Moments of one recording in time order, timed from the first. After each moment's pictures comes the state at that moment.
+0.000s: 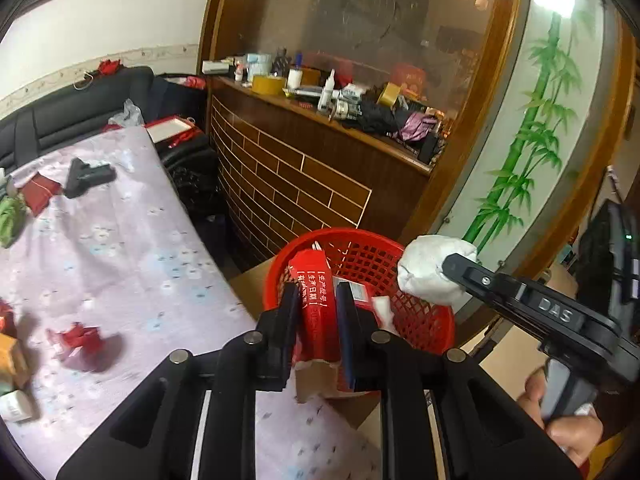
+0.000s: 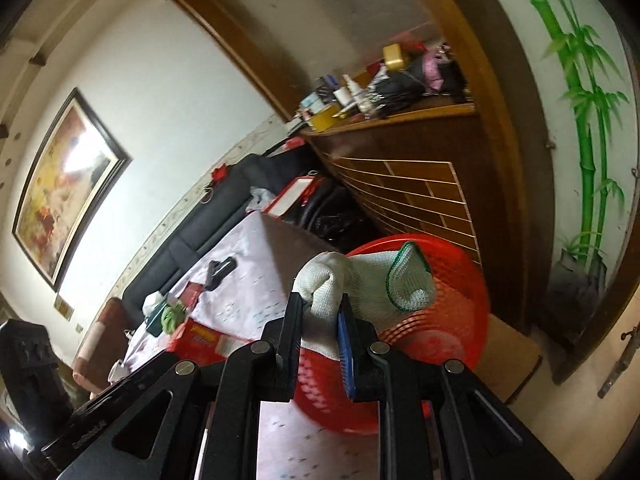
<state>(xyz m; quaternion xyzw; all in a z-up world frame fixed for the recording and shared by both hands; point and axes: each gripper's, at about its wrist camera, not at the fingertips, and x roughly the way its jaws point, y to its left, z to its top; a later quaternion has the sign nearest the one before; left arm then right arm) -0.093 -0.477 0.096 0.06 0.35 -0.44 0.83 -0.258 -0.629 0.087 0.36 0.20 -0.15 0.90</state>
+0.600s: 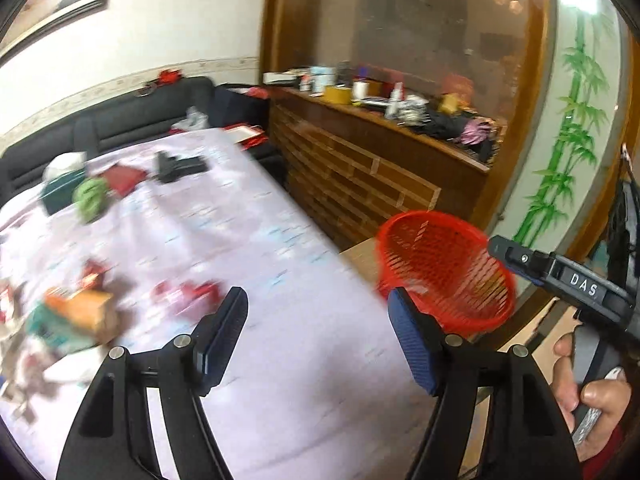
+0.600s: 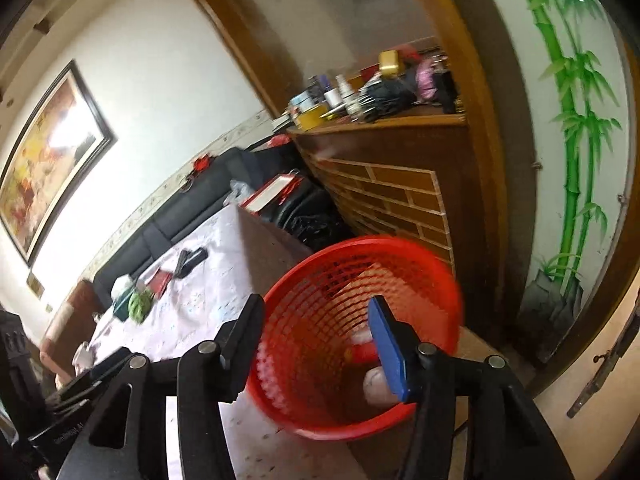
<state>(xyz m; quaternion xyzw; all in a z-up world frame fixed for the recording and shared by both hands) -0.103 -0.354 0.098 0.08 0.33 -0.34 0.88 -0.247 -0.604 0.079 0.30 0.23 -0.17 0.91</state>
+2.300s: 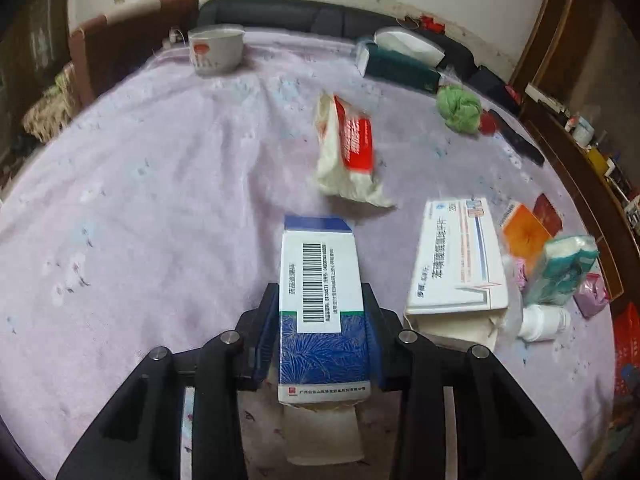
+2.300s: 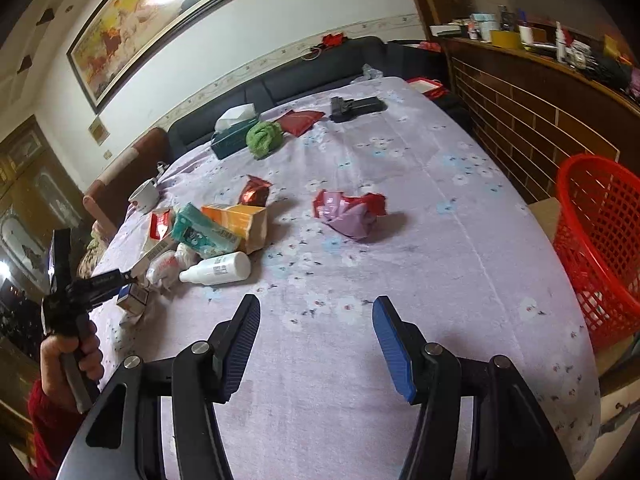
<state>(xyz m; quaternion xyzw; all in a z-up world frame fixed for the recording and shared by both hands) 0.026 -0.006 0.014 -0.08 0.45 -0.01 0.89 -0.132 -0.368 0.044 0.18 0.37 0.04 0.91</state>
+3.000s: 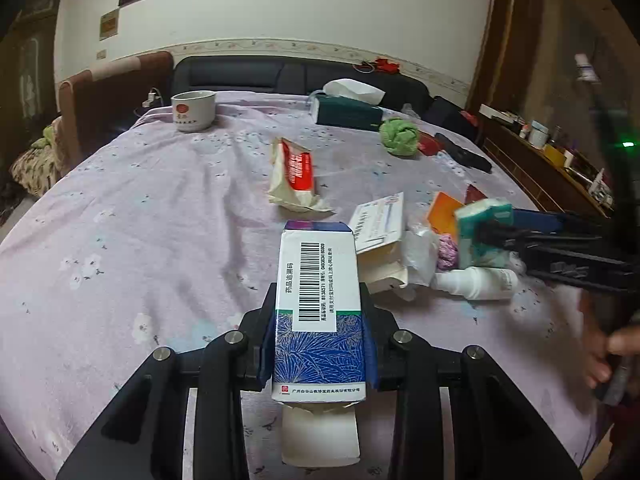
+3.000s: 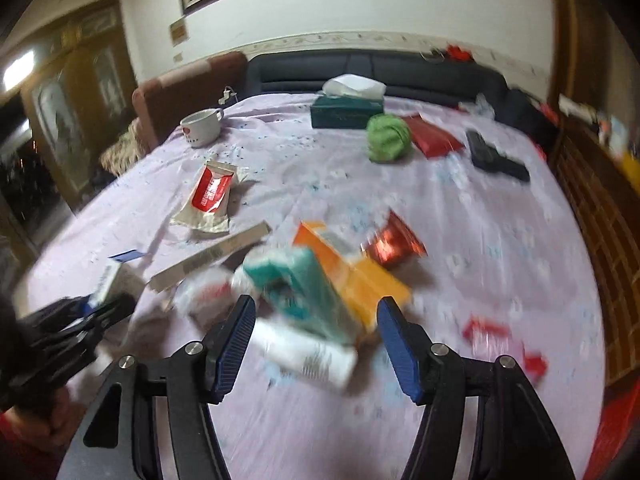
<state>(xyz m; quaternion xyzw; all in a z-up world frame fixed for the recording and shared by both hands) -0.047 -0.031 0.033 -0.05 0.35 -0.07 0.93 0.005 -0.236 0.049 -0.05 0.38 0.14 0.91</state>
